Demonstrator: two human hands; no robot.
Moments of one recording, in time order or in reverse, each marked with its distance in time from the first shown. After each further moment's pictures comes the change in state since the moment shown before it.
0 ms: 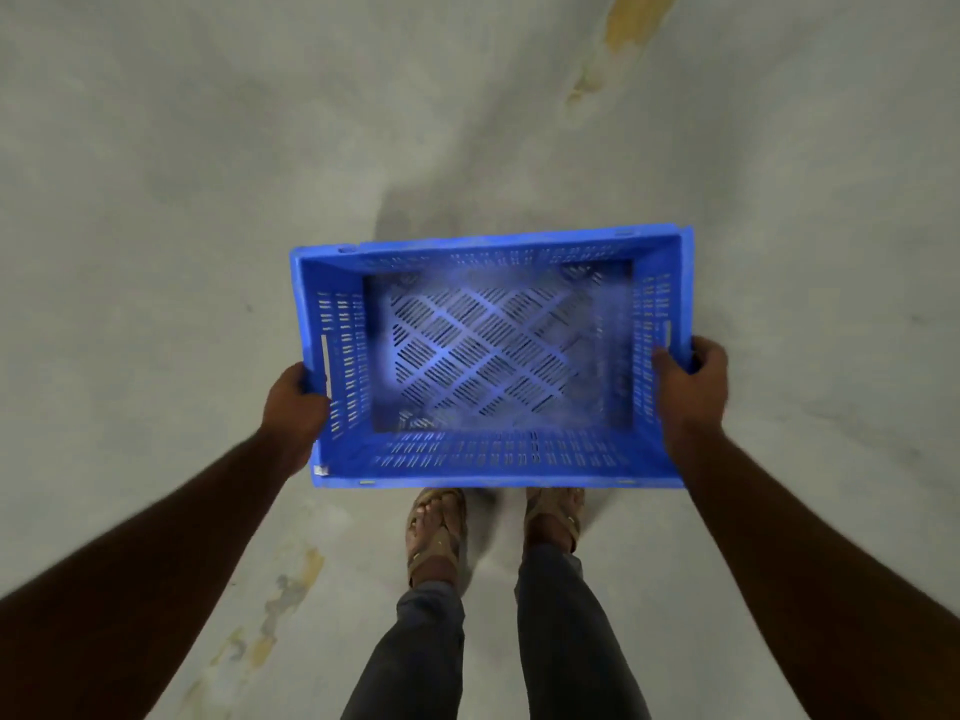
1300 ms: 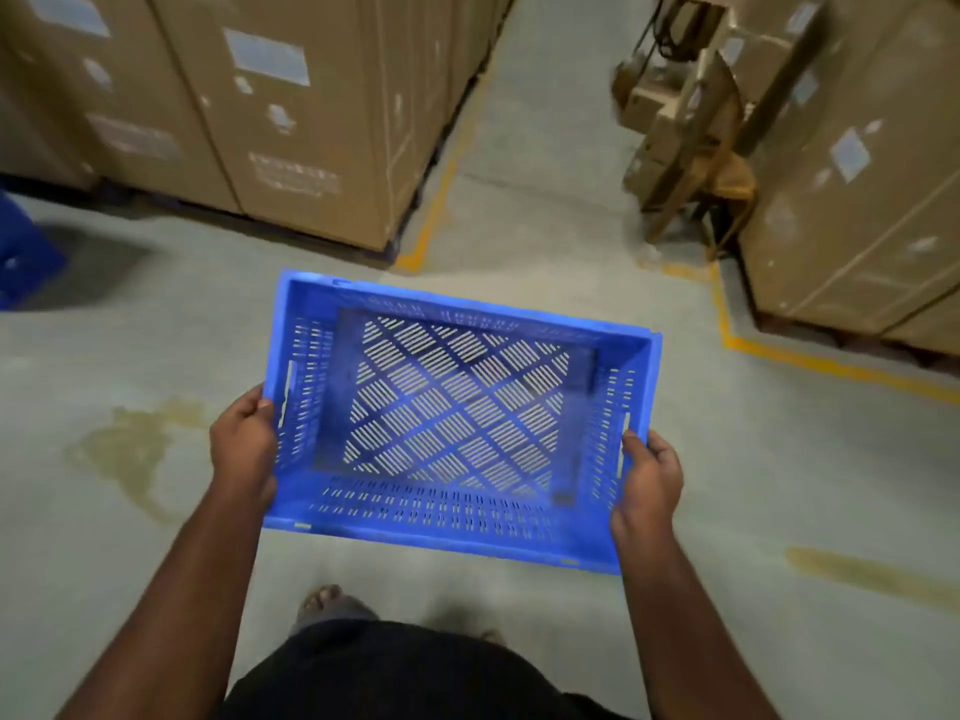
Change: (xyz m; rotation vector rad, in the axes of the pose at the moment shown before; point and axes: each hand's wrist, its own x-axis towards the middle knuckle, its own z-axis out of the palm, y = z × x) left_hand -0.825 -0.452 -0.378 -1.416 1.077 0.026; right_hand -0.777 -0.136 -0.271 0.234 -0.946 -0.484
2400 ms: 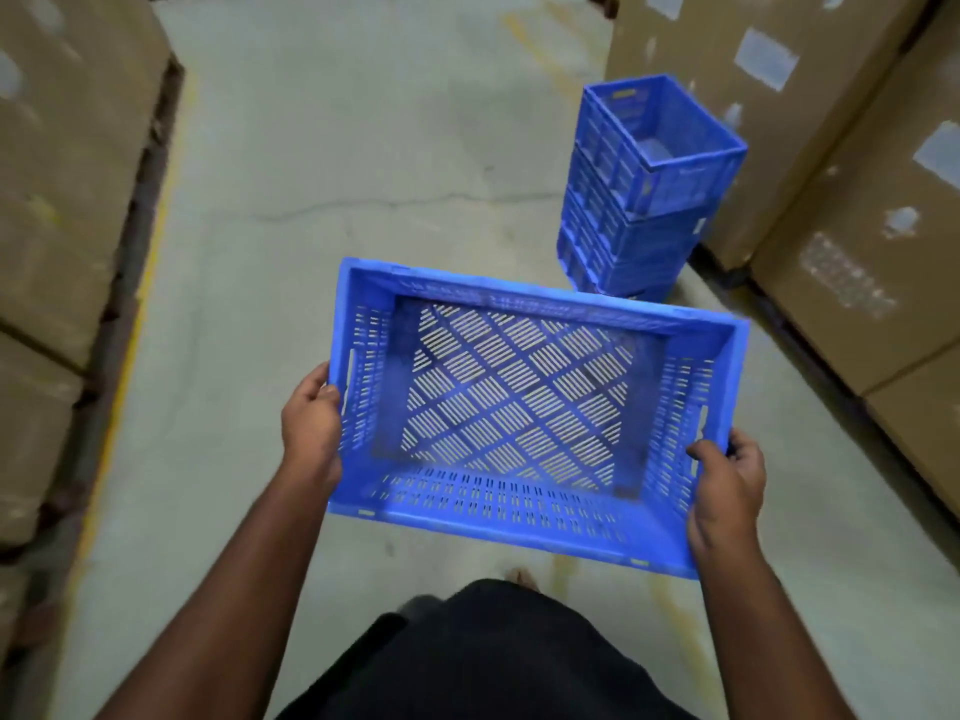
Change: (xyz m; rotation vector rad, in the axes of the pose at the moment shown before) left_hand 0.365 0.189 -0.825 -0.342 0.975 0.024; right_hand -0.613 0.303 0.858 -0.388 -1.108 0.076
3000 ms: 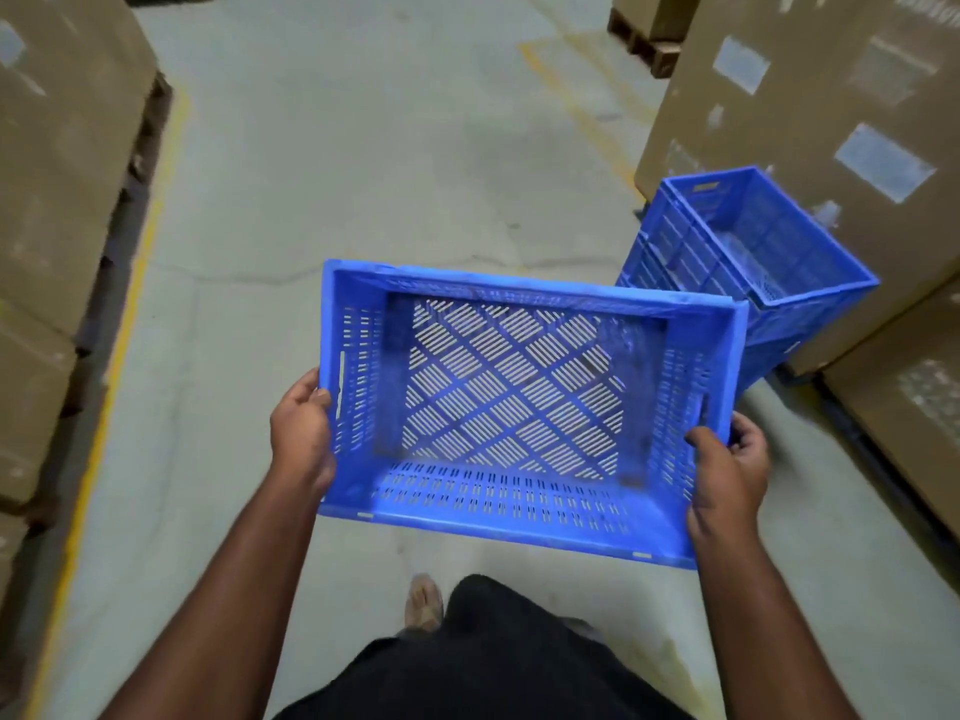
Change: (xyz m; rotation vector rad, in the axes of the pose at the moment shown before) left_hand 0.439 0.193 0.104 -0.141 -0.050 -0.032; right_hand 0.204 -0.059 0.473 -0.054 0.056 -0.129
